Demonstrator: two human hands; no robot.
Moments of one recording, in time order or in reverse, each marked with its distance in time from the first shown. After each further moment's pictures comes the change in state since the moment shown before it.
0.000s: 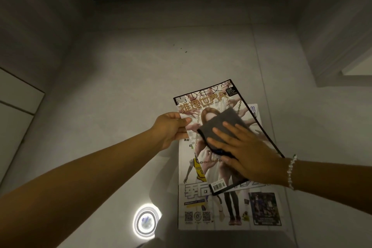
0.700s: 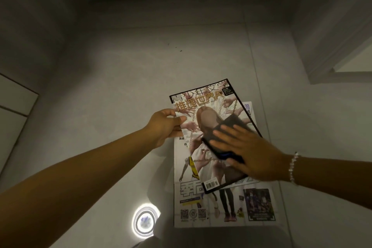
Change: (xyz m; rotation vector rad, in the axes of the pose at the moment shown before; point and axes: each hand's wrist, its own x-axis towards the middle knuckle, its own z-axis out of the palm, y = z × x) left_hand -0.002 0.004 0.002 0.105 0.046 0.047; right_hand -0.015 0.018 -0.003 0.029 -0.079 -0.094
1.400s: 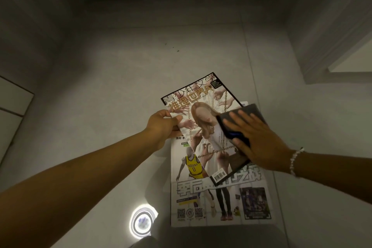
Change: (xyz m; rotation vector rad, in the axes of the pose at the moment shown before) left_hand 0.001 -0.008 0.007 -0.132 0.082 -0.003; right_hand -0.009 0.020 0.002 0.141 0.086 0.316
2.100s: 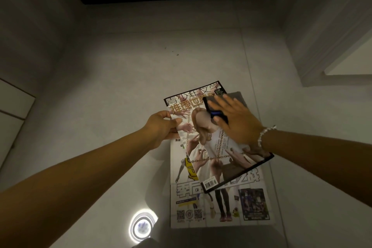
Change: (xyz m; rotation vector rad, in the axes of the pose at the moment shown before) left_hand -0.006 0.013 -0.003 0.134 -0.043 -0.027; right_hand 0.068 -0.014 -0.016 0.050 -0.072 0.081
